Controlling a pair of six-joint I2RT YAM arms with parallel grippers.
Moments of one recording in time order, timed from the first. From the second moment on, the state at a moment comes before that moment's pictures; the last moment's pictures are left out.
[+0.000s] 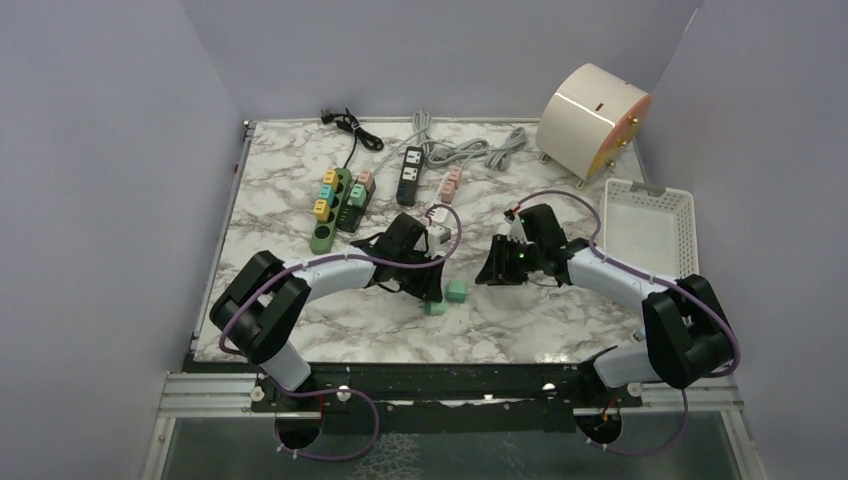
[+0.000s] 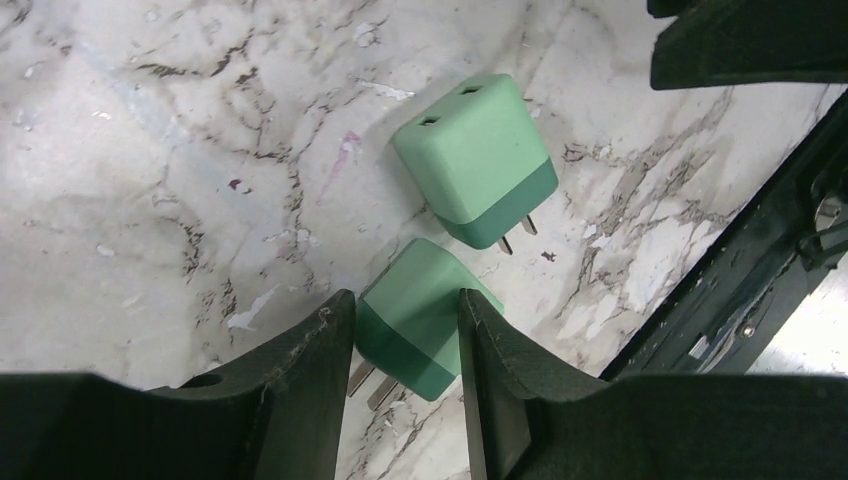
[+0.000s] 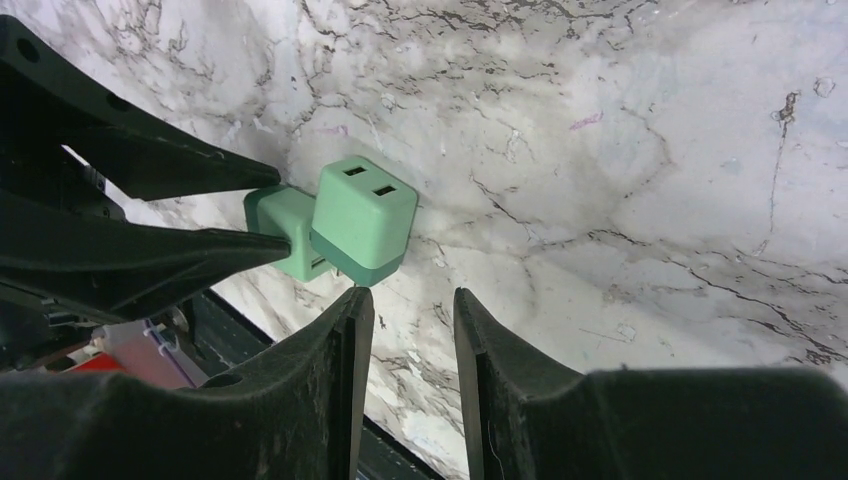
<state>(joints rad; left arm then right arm) -0.71 1.61 0.83 -0.18 0.40 -0.23 0.45 1.41 0.70 -0.23 -0.43 0.54</state>
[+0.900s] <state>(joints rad) -0.43 1.62 0.72 0.01 0.38 -0.89 0.51 1.52 0.67 -0.09 -0.51 0.57</state>
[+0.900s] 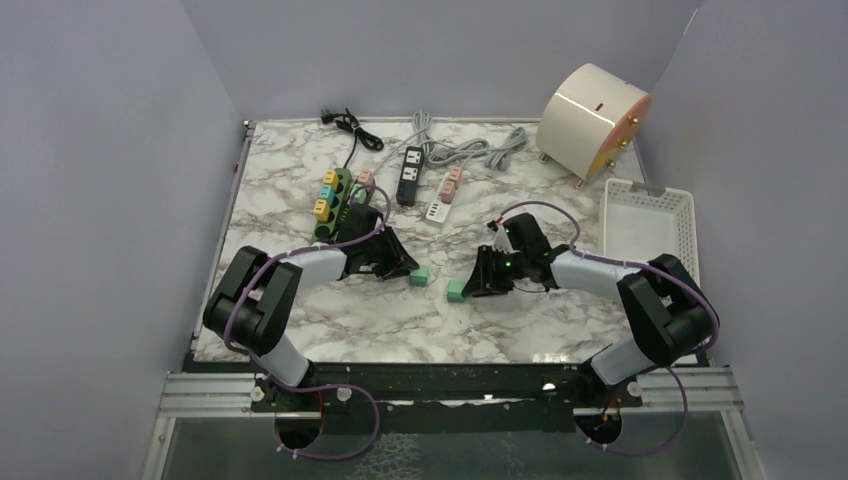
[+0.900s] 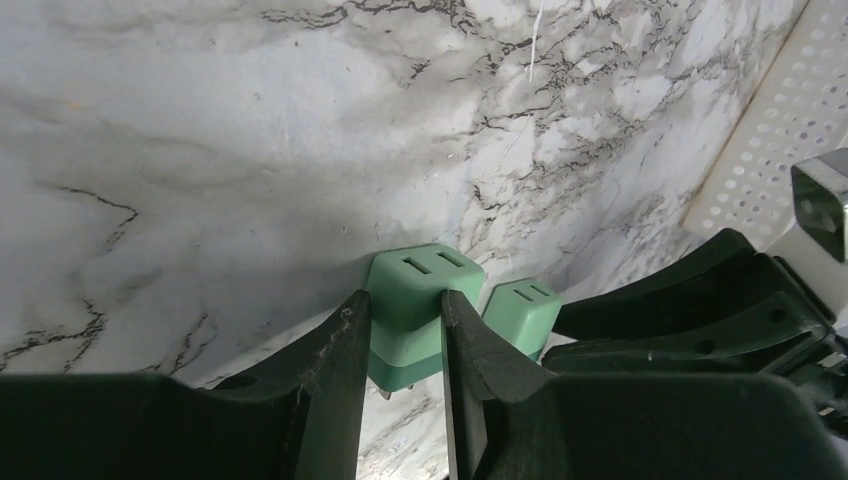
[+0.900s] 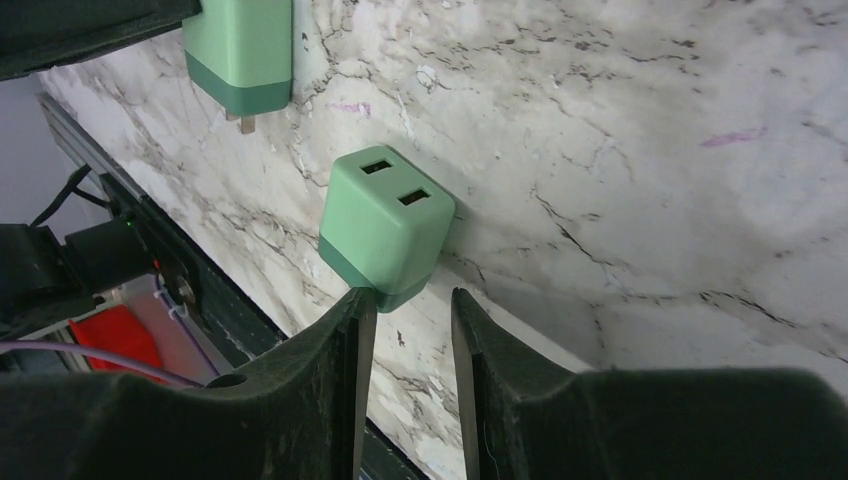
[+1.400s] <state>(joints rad) -0.43 1.58 0.67 0.05 0.37 -0.98 0.55 1.68 0.77 0.03 -0.52 0.64</state>
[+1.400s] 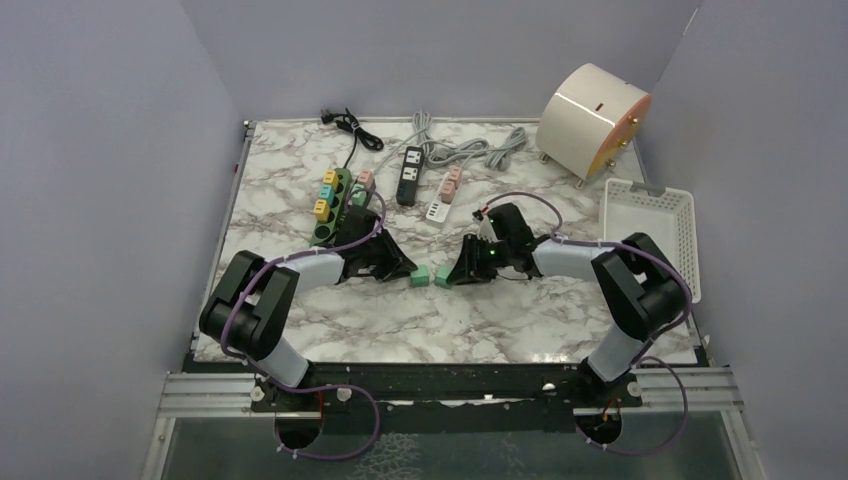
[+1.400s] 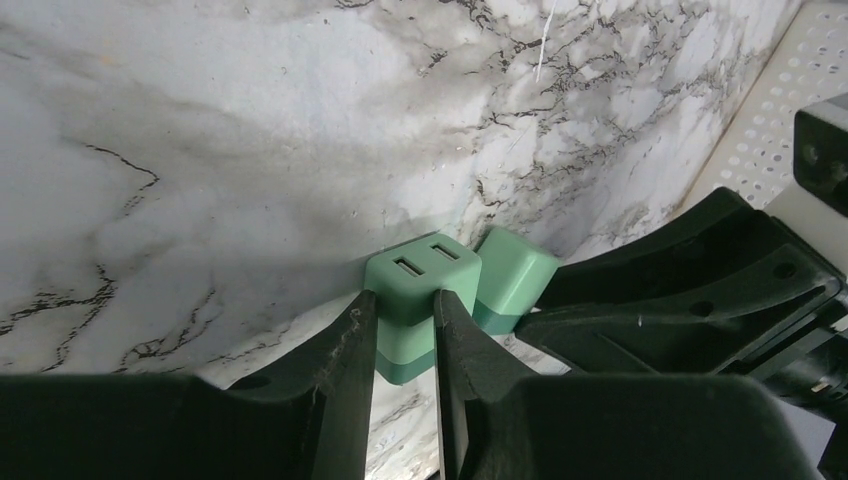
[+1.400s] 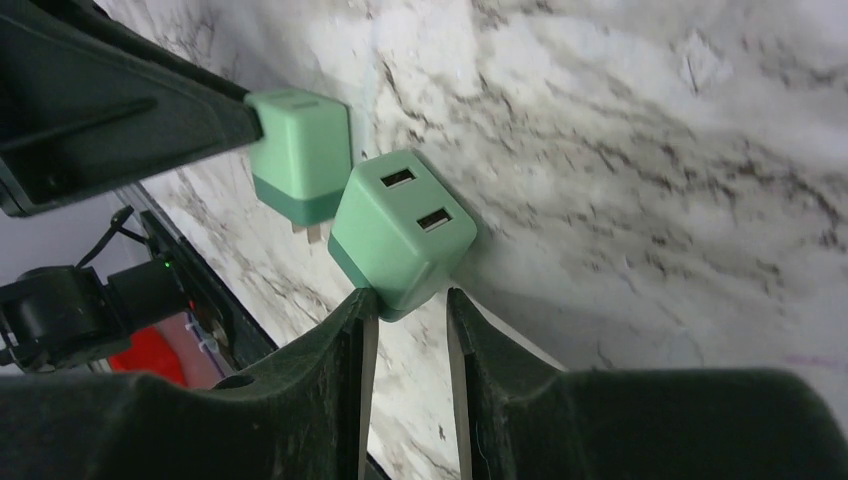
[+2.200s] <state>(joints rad) -0.42 1.73 0.87 0.02 0.36 -0.87 0.54 1.83 0.98 -0.06 -0.62 0.42</state>
